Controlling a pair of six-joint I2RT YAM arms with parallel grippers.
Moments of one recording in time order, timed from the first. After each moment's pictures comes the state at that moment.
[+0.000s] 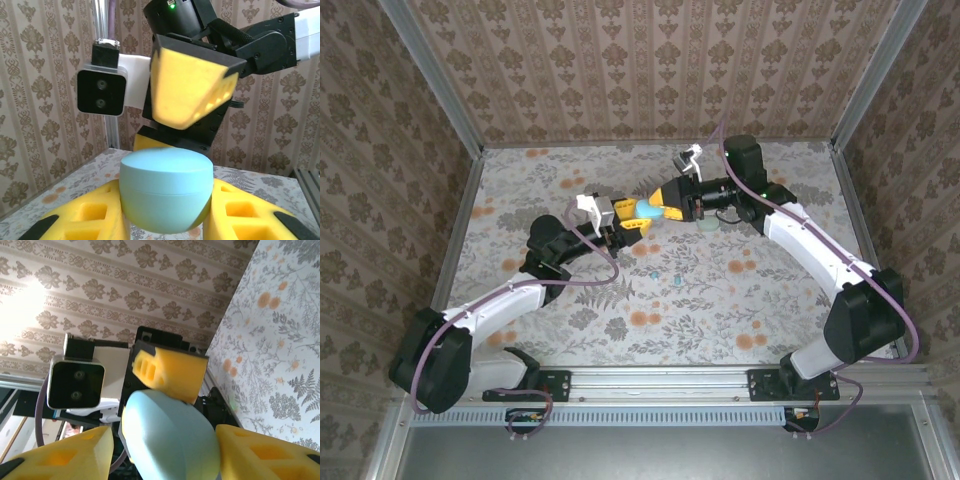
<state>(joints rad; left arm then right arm) -0.60 1.24 0.62 0.86 0.68 -0.12 0.38 1.51 1.29 -0.19 -1.18 0.85</state>
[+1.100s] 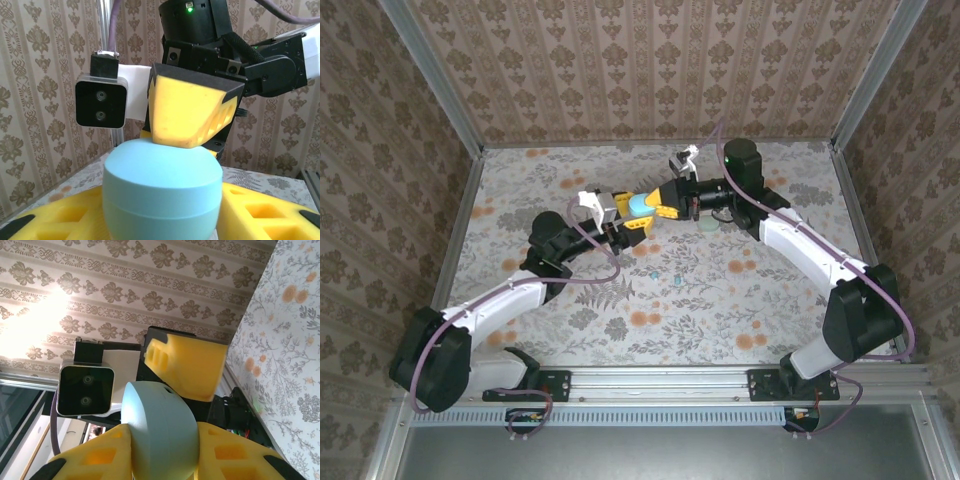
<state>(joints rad) -0.61 1.24 0.65 0.80 0.65 -0.10 0.39 1.52 1.21 0.10 -1.20 1.10</state>
